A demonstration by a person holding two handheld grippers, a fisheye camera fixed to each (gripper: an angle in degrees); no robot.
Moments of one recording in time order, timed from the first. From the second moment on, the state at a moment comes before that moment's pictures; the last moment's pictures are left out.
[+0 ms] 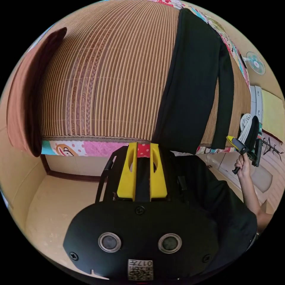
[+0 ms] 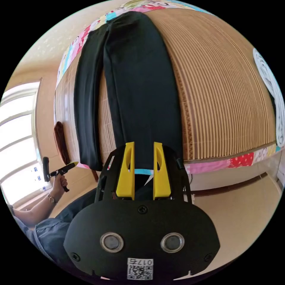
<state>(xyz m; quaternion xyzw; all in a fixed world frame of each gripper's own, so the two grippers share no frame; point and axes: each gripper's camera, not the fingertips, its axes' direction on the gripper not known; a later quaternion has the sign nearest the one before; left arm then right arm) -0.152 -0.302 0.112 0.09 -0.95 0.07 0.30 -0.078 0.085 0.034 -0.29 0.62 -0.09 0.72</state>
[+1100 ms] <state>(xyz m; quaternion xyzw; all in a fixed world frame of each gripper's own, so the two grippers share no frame) -0.358 -0.375 0.301 -0.21 -0.93 0.13 0.26 -0.310 0.080 -0.046 -0.45 0.37 -0.18 0.79</state>
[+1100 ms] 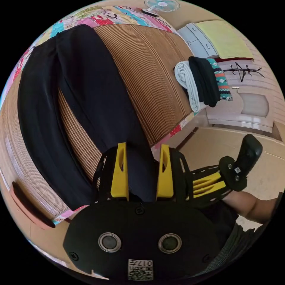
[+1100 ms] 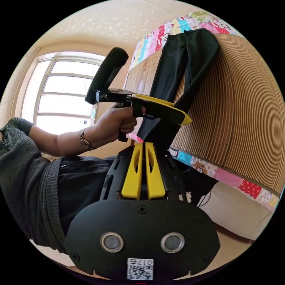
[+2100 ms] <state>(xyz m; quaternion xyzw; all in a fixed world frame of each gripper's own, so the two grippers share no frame) -0.242 -0.318 0.177 0.03 -0.86 0.16 0.49 -0.173 -0.381 0.306 -0.29 0.52 -0.24 0.77</state>
